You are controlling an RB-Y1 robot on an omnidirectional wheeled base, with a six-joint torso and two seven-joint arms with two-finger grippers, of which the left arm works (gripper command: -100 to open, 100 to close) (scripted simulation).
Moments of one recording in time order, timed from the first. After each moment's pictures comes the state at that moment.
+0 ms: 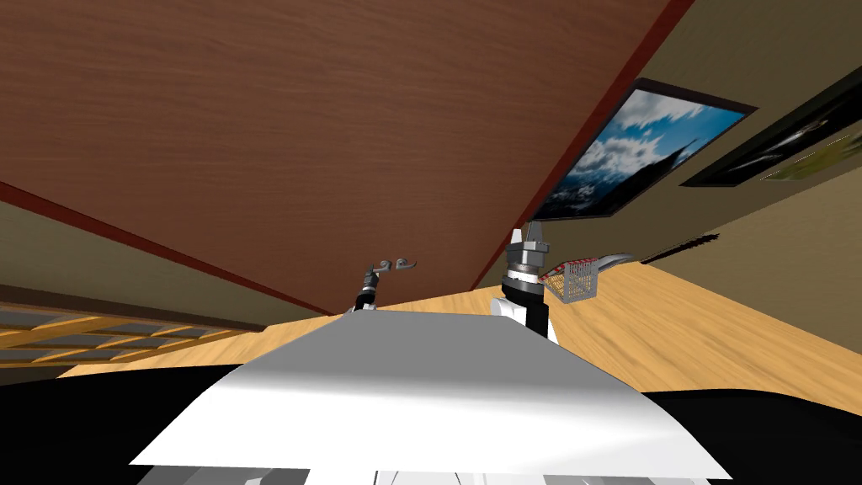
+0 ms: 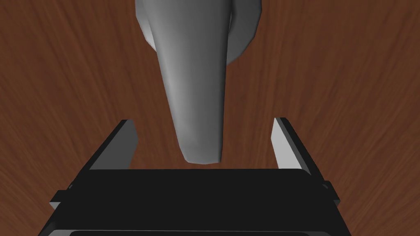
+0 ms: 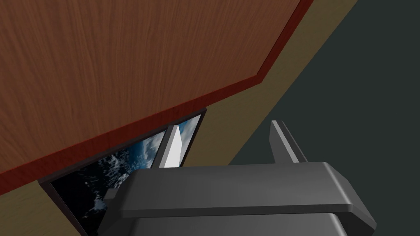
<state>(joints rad) -0.11 0.24 0.16 -0.55 0.09 -0.85 0.15</state>
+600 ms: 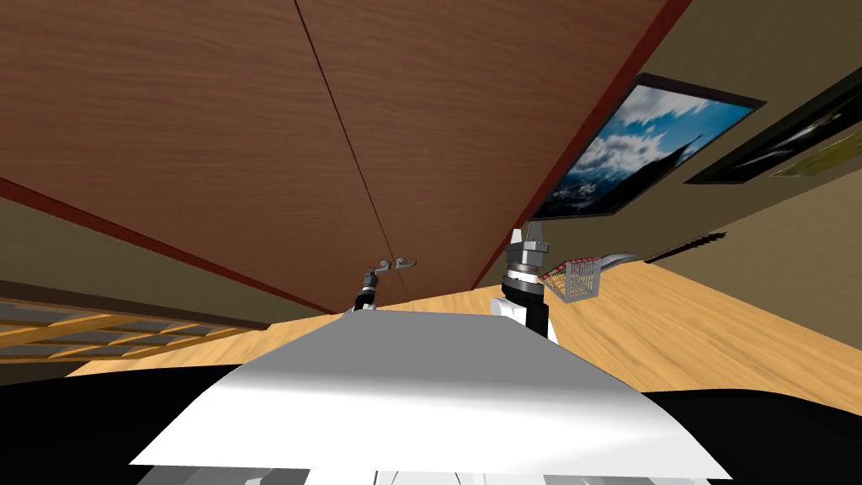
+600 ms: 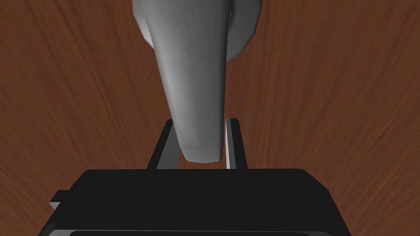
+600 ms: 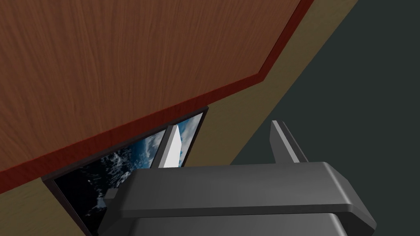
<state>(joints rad) -0.11 0.24 0.16 -0.55 0.09 -0.85 0.15</state>
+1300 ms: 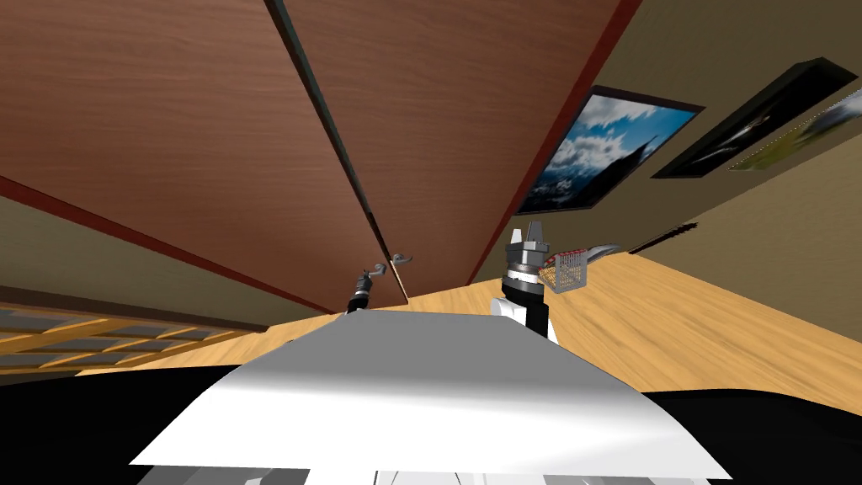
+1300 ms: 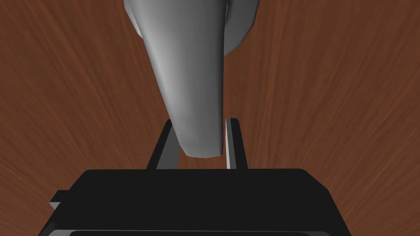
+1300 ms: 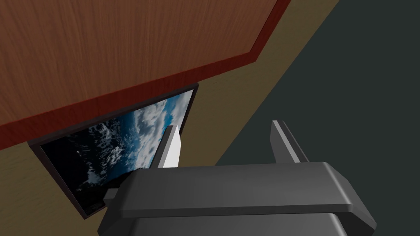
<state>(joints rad) -0.11 0.29 0.17 -0.47 0.11 -0.90 0.17</state>
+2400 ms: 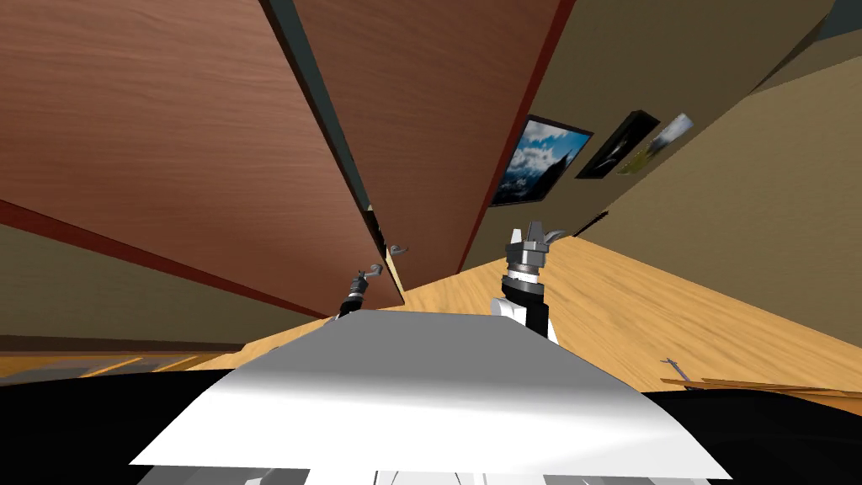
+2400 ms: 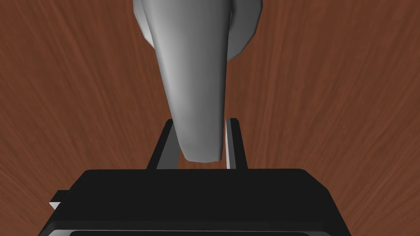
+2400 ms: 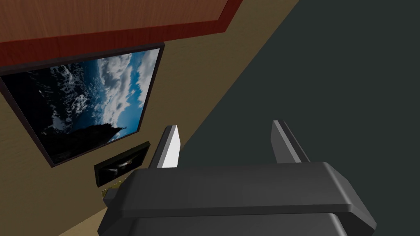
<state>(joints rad) -0.05 0.36 0.10 -0.52 0.13 -0.92 0.25</state>
